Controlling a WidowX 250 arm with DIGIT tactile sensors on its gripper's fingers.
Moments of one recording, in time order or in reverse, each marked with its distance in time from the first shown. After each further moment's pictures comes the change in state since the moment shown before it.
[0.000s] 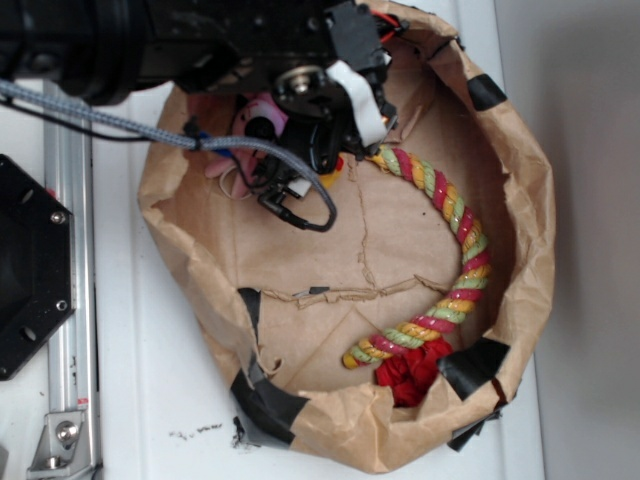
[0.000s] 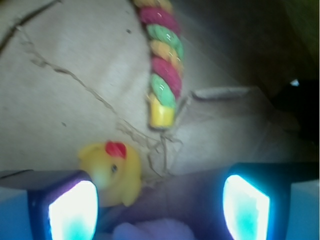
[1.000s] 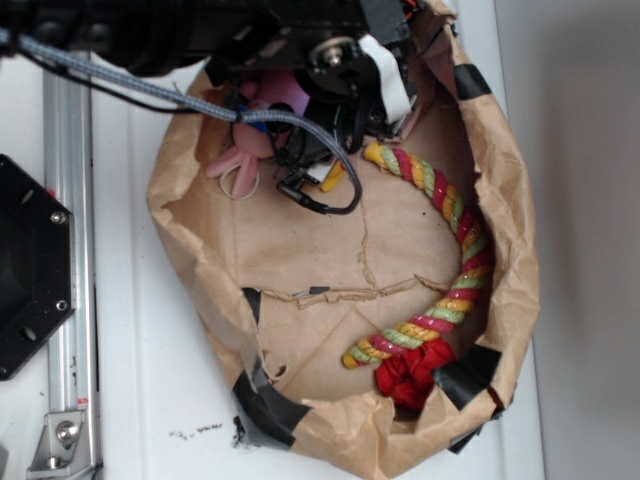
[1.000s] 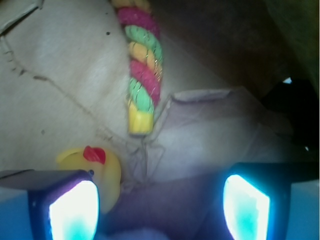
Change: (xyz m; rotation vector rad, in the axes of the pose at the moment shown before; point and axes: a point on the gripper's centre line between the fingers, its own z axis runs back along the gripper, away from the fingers) arm 0.001 0.014 -0.014 -0.003 0.000 0.036
